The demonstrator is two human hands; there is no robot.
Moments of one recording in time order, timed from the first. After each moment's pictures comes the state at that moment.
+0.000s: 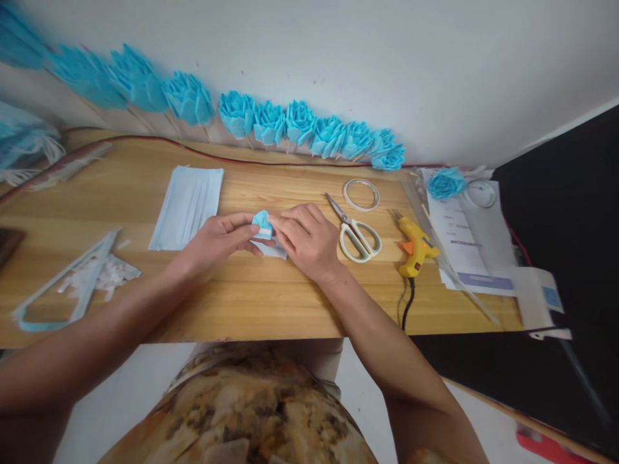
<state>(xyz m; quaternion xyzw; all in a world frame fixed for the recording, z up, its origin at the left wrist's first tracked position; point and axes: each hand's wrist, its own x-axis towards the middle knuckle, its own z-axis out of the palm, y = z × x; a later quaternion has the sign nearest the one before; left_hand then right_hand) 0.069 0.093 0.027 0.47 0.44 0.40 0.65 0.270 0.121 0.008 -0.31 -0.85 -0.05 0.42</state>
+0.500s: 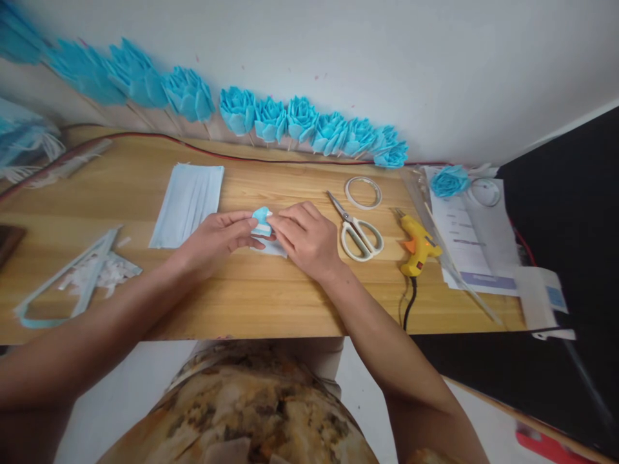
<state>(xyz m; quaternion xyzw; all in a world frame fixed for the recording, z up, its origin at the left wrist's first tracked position) 0.067 0.095 0.017 0.42 0.39 0.43 0.70 0.268 0.121 0.011 -0.30 -0.87 -0.05 0.40</state>
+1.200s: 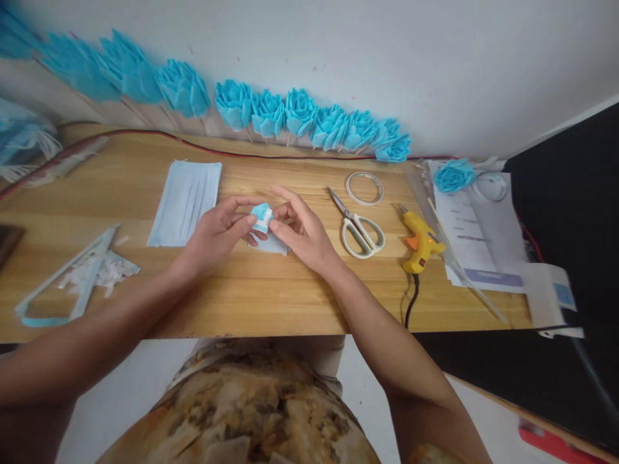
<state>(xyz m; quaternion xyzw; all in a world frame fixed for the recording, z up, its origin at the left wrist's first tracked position) 0.070 0.095 0.019 0.54 0.45 0.44 0.55 0.262 0.121 0.003 -0.36 -0.67 0.52 0.39</state>
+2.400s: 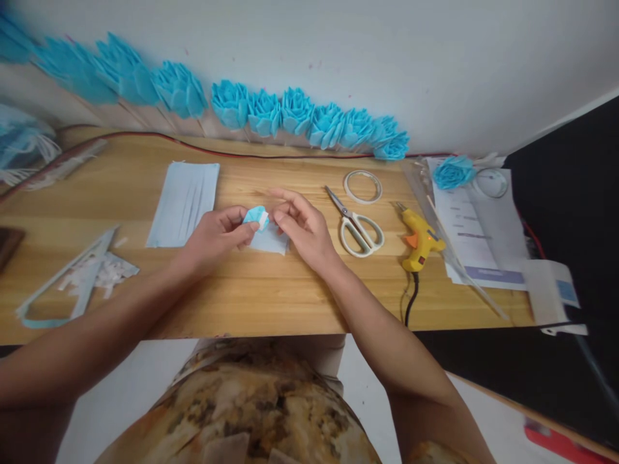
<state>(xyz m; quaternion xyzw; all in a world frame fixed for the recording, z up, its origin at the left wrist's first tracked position) 0.071 0.096 0.027 0.59 0.50 0.39 0.50 0.259 0.120 0.008 -0.40 -0.63 0.51 0.44</state>
